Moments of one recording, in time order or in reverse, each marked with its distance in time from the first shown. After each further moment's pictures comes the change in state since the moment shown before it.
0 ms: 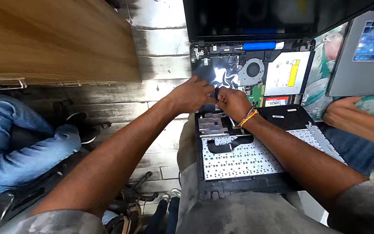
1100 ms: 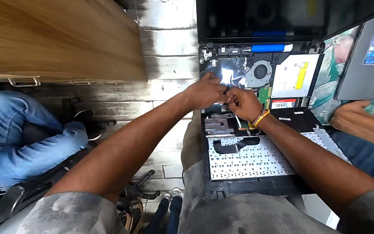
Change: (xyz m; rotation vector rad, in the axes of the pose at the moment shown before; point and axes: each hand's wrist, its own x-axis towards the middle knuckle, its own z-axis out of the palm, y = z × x) left_hand 0.020 -0.006 0.006 -0.104 0.082 0.013; right_hand -0.001 0.021 -0.003 0.258 0.027 -0.077
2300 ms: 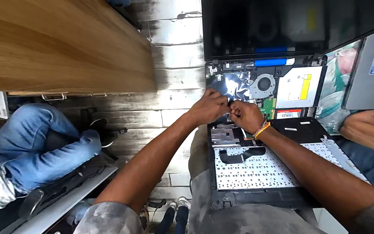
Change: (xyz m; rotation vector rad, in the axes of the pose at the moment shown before) left_hand -0.013 0.006 0.022 -0.140 0.211 -0.117; right_hand -0.001 -0.001 0.013 -0.137 0.085 0.011
